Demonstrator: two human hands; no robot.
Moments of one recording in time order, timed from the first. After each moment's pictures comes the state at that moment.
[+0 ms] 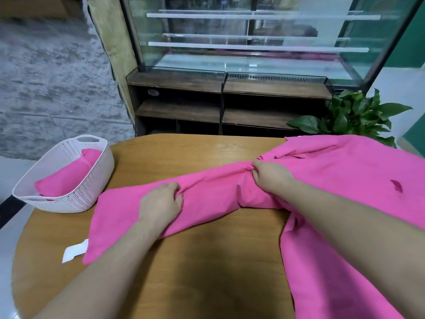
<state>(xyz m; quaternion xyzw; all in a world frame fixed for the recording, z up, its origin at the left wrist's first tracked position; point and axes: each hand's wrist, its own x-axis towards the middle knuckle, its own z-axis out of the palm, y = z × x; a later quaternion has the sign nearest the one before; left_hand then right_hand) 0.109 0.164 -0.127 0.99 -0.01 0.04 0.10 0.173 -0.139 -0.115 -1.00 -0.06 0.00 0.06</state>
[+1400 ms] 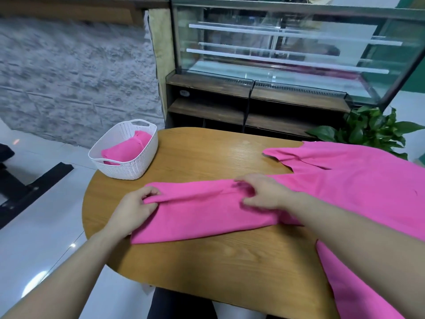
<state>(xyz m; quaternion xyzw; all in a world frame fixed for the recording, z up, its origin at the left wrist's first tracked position) -0.019 0.304 -0.108 0.91 0.02 0.04 0.41 0.075 -0.053 -0.092 -0.95 -0.26 0.11 0.14</state>
